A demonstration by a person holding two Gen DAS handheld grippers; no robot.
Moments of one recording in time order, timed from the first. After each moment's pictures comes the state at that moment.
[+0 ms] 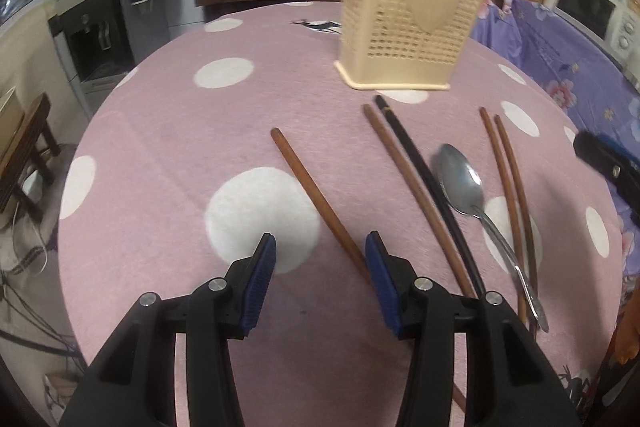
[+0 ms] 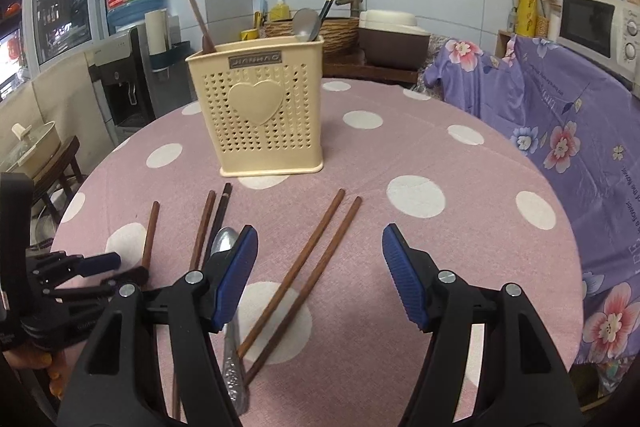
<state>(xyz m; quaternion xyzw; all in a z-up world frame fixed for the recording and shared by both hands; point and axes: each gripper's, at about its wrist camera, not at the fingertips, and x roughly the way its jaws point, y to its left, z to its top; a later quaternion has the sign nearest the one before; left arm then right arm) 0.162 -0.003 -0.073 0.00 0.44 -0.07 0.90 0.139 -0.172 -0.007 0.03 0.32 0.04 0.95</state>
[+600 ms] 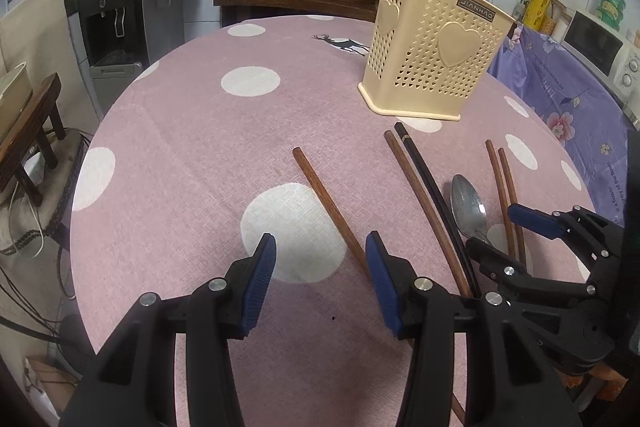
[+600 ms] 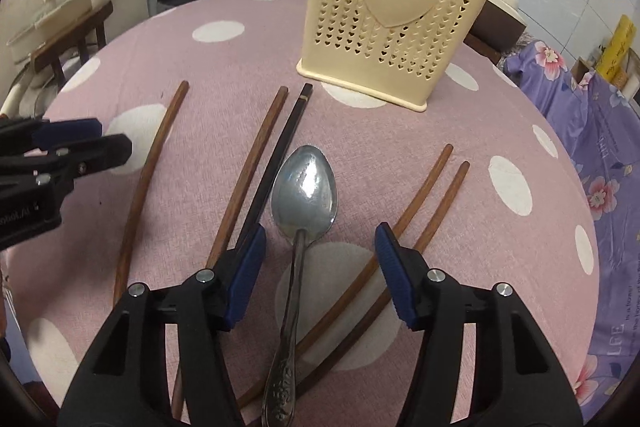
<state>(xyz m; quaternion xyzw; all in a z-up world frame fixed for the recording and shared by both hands) 0.160 0.018 -0.063 -0.05 0.43 -0.07 0.90 0.176 -0.091 -0.062 -0.12 0.43 0.11 0.89</state>
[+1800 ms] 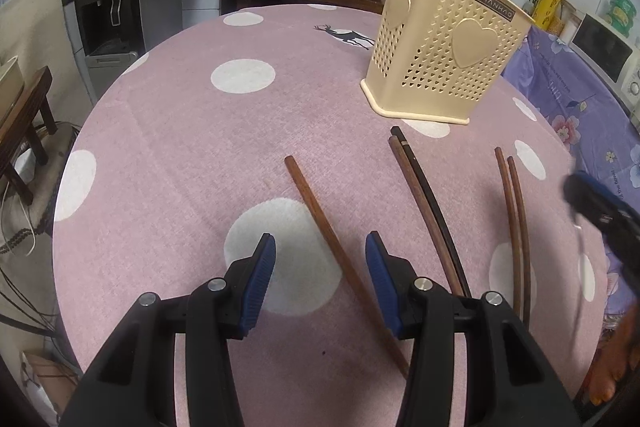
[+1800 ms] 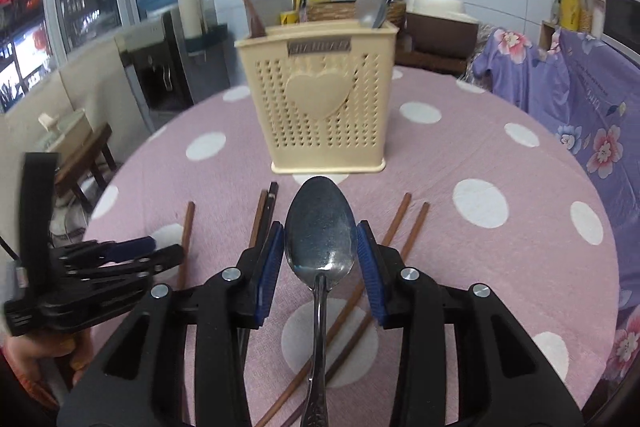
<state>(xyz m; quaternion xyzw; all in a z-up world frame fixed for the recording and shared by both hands) 0.188 0.014 -0.069 -0.05 0.45 -0.06 0.89 0.161 -0.142 0.002 0.04 0.34 0.10 0.94</state>
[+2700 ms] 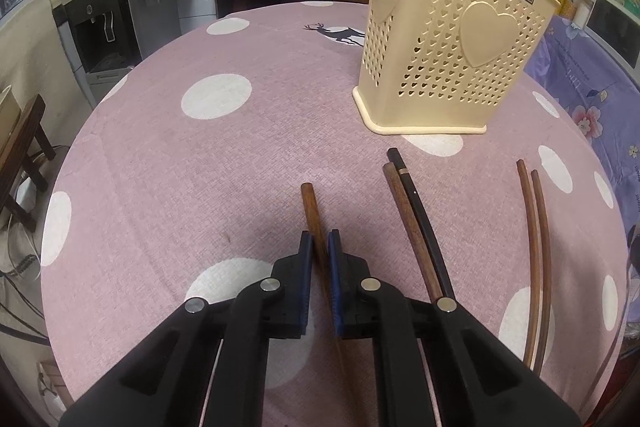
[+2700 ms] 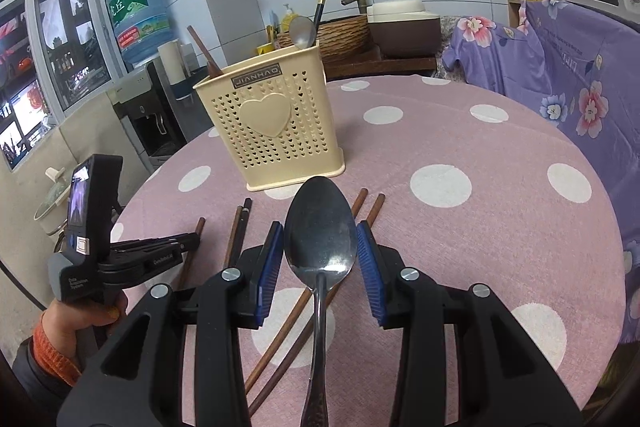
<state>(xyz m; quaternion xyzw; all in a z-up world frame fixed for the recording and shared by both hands) 0.225 -0.015 -0.075 -0.02 0.45 -0.04 0.89 0.140 -0.195 -0.007 0.12 0.31 0.09 0.94</state>
